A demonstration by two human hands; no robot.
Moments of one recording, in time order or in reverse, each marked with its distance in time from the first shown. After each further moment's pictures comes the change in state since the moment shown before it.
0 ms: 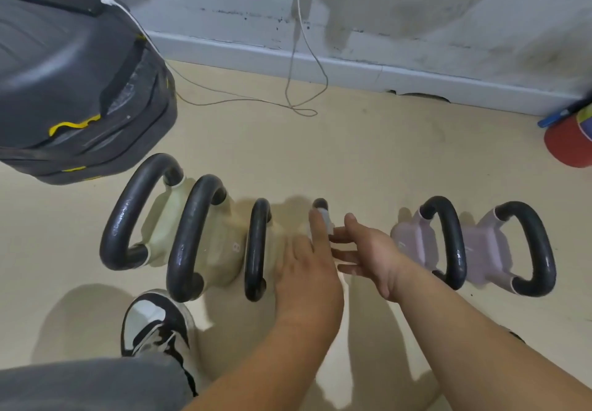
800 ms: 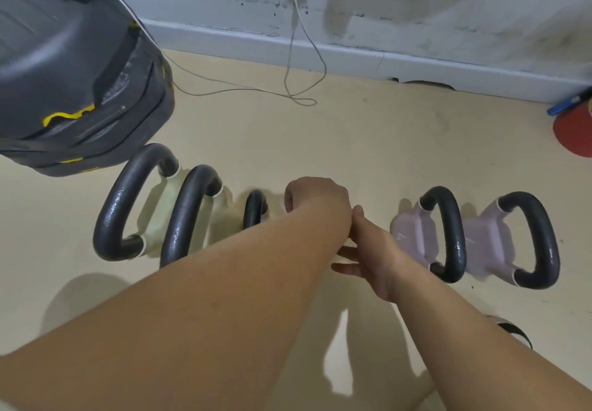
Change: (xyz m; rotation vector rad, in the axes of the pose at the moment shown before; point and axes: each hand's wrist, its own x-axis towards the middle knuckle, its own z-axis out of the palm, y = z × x) left_hand 0.103 0.046 -0.046 0.537 -0.382 0.064; right_hand -0.004 0.007 0.000 0.106 0.029 0.033
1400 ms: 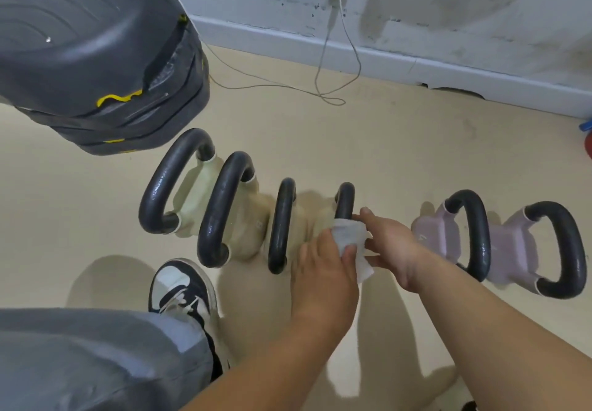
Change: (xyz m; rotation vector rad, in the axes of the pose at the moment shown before) left_hand -0.098 0.000 0.118 -0.904 0.397 -0.140; right_hand -0.010 -0.005 0.011 -0.218 -0.015 -0.053
